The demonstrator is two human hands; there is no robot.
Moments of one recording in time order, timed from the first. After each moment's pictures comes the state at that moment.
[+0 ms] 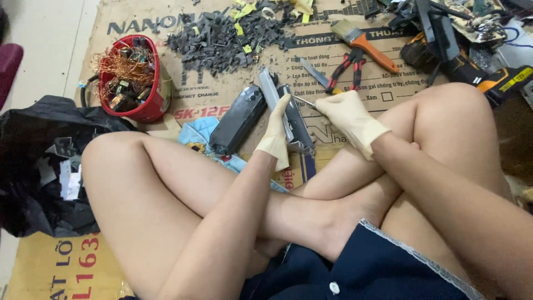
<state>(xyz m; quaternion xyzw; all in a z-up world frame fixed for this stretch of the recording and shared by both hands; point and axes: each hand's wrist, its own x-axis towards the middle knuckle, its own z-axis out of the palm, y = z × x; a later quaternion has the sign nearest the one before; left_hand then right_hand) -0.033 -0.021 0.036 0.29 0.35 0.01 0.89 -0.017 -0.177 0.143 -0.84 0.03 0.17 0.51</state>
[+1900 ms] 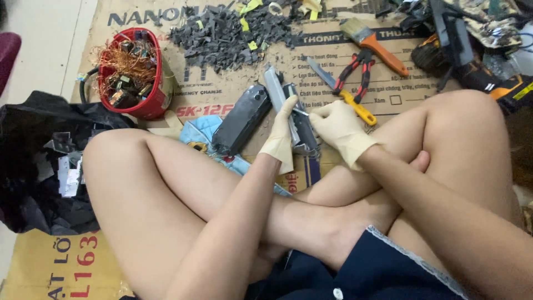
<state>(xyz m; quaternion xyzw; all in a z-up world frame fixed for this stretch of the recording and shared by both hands) -0.020 -0.018 0.010 0.24 0.38 0.01 0.89 -0.033 -0.161 0.152 -0.92 -0.09 0.16 0.34</state>
